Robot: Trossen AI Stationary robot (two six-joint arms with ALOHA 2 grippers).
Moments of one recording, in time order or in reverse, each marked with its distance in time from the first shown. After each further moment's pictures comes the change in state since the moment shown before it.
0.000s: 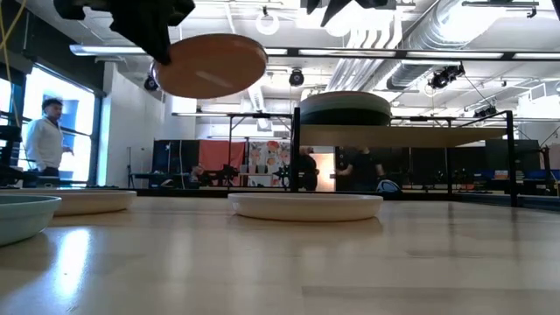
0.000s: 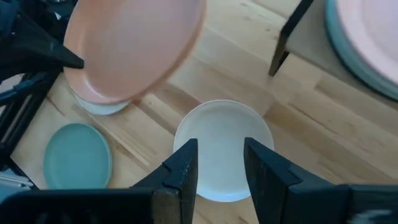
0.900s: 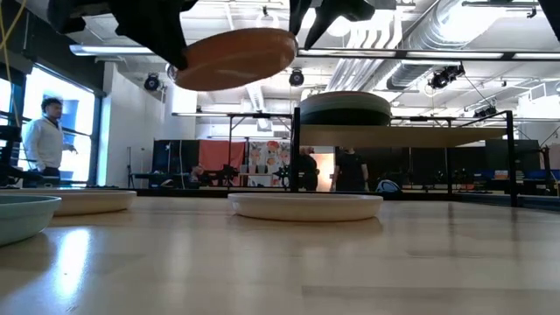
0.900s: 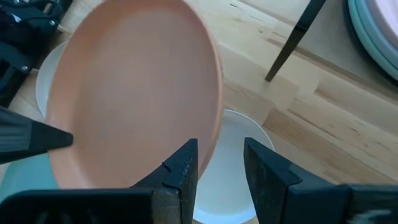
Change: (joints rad) left arm -0.256 0.201 0.003 0.153 -0.261 -0.079; right arm 0.040 0.118 0.000 0.039 0.108 0.068
